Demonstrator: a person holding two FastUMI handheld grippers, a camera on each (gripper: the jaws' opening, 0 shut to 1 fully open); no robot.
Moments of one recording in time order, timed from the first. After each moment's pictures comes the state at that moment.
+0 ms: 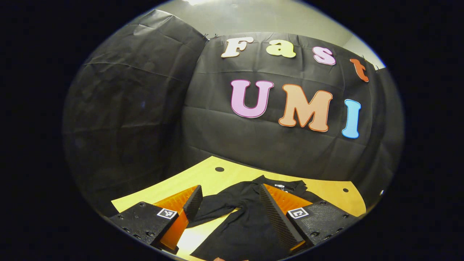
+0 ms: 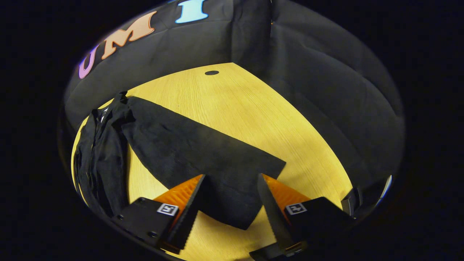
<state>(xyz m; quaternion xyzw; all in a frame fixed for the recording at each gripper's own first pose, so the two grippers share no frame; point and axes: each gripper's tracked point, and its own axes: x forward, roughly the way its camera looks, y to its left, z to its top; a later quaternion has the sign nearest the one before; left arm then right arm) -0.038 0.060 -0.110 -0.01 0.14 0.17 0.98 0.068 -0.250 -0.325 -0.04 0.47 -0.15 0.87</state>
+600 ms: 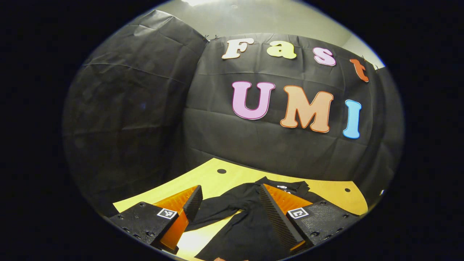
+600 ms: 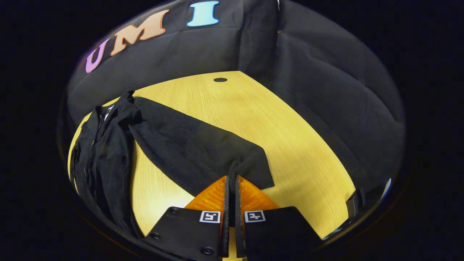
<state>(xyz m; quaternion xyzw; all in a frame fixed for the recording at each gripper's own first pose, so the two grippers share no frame) -0.040 0.068 -0.110 -0.01 0.14 0.17 0.98 0.077 -0.233 -0.333 -0.07 0.45 -0.14 0.88</state>
